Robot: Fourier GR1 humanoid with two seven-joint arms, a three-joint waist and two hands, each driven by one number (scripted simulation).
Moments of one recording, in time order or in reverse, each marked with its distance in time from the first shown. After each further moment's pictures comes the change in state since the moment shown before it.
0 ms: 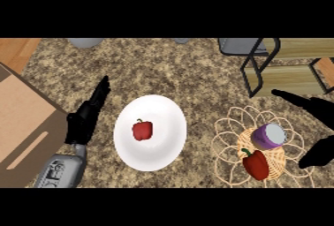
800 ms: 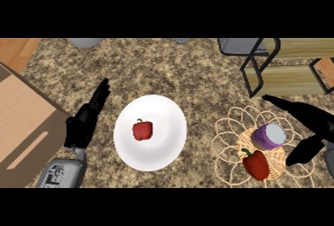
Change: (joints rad) left arm 0.032 -0.033 0.026 -0.037 -0.041 -0.032 0.011; right arm -0.002 0.079 0.020 0.123 0.217 -0.071 -0.123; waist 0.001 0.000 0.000
